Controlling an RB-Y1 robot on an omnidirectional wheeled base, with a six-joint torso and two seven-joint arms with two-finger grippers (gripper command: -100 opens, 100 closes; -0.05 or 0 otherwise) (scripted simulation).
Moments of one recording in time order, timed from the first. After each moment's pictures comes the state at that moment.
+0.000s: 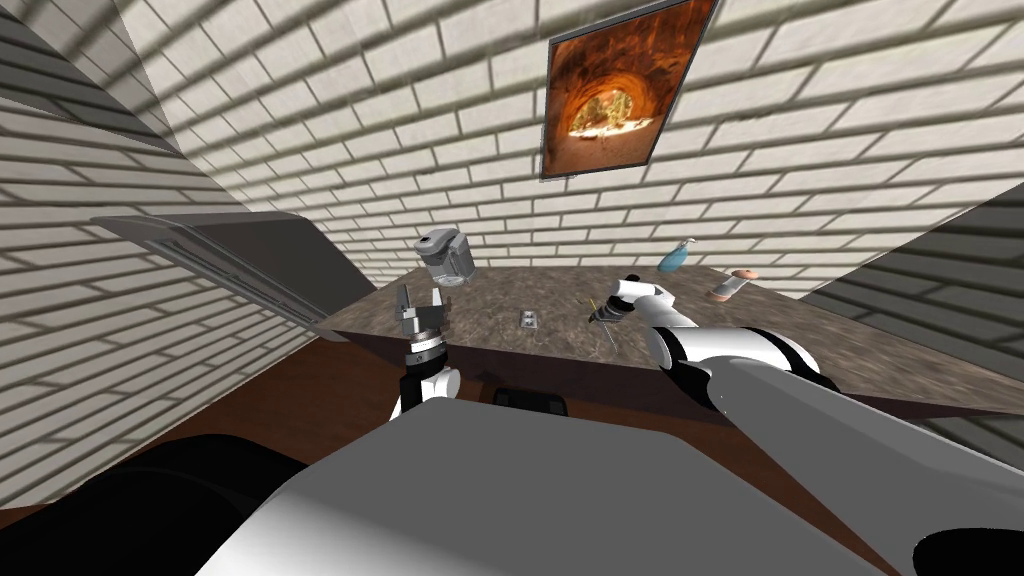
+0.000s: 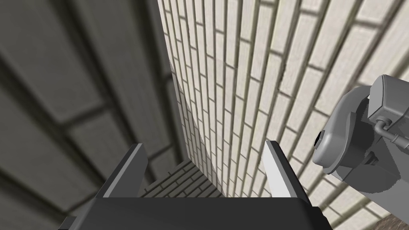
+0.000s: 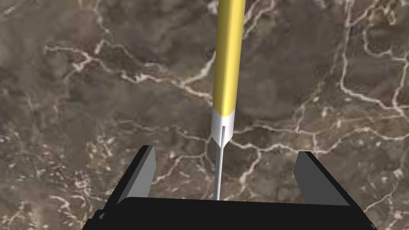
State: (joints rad) left arm 0.54 -0.05 0.03 -2.24 0.12 -0.65 0.12; right arm -0.90 -0.51 -0.10 -0.48 -0.41 1.27 -1.34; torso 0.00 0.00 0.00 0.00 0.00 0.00
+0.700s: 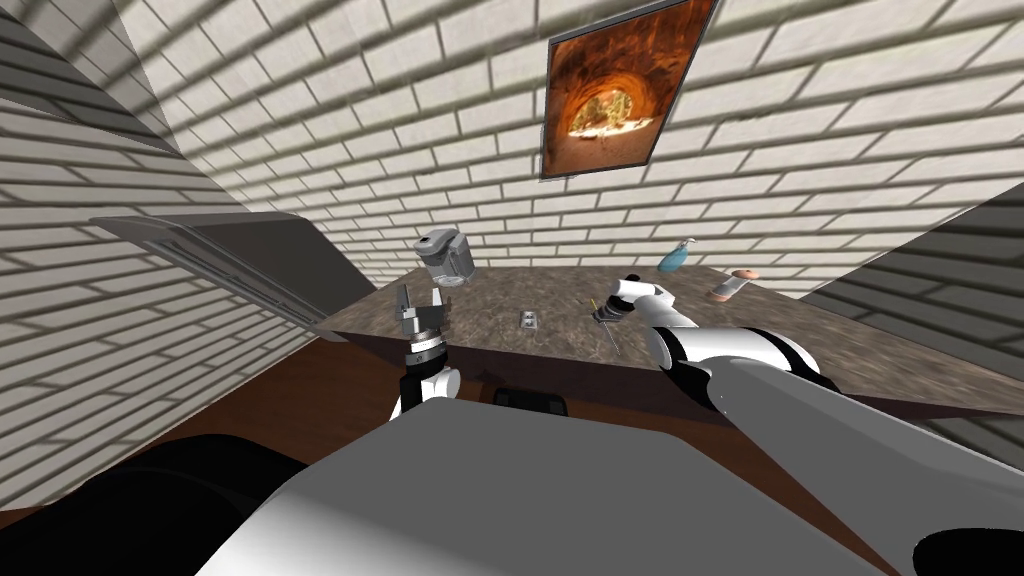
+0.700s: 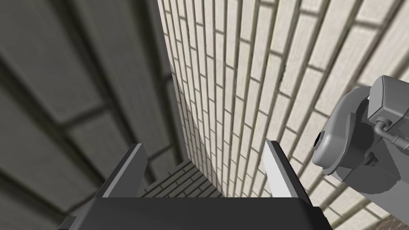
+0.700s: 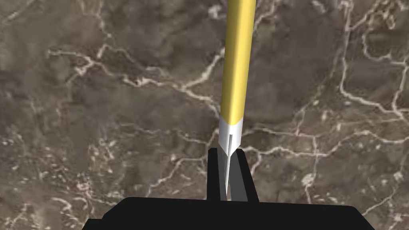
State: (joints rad) left arm 0.54 -0.05 0.03 -2.24 0.12 -0.65 0.12; right arm -0.90 -0.51 -0.10 -0.49 -0.41 1.28 -1.34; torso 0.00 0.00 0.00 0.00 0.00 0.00
